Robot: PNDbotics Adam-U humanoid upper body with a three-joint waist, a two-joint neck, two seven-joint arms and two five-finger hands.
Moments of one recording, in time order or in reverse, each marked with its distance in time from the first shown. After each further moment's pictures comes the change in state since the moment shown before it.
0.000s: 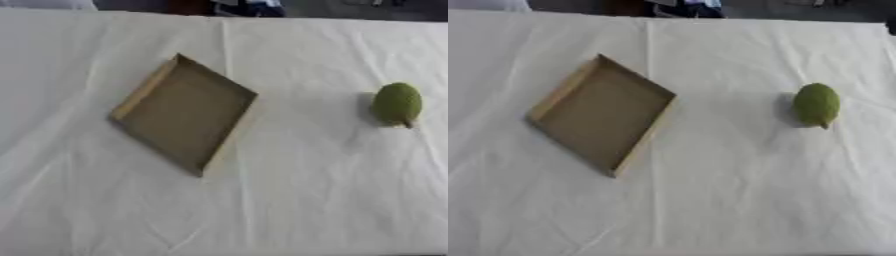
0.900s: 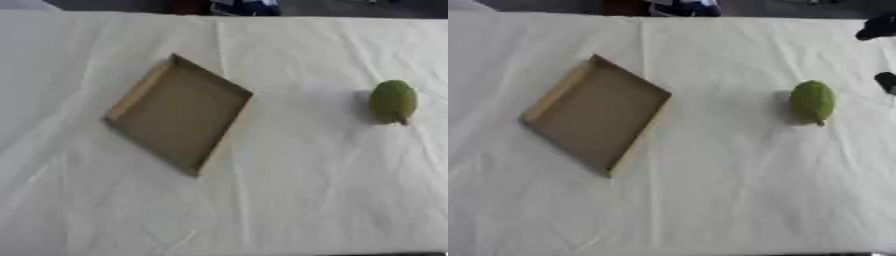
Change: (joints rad) left arm -0.010 -0.001 -0.006 0.020 0.026 0.005 -0.030; right arm -0.106 0.005 0.106 0.006 -0.028 0.098 0.098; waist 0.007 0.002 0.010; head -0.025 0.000
